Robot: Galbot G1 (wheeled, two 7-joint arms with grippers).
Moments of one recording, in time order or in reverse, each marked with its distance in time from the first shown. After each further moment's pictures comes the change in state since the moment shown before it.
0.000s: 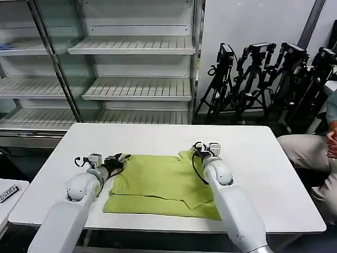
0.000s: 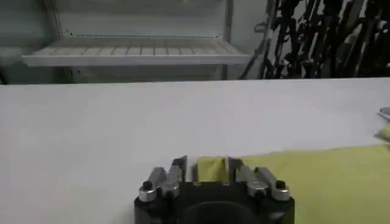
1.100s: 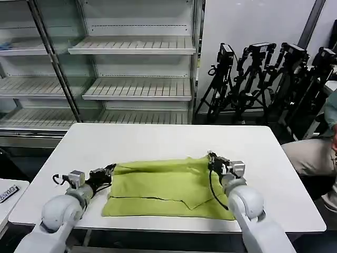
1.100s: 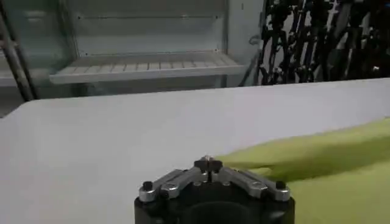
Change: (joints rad) left arm 0.344 0.115 -0.160 -0.384 -0.052 -0.003 -0.064; right arm -0.418 -0.219 0.096 0.600 0.039 0.034 -0.022
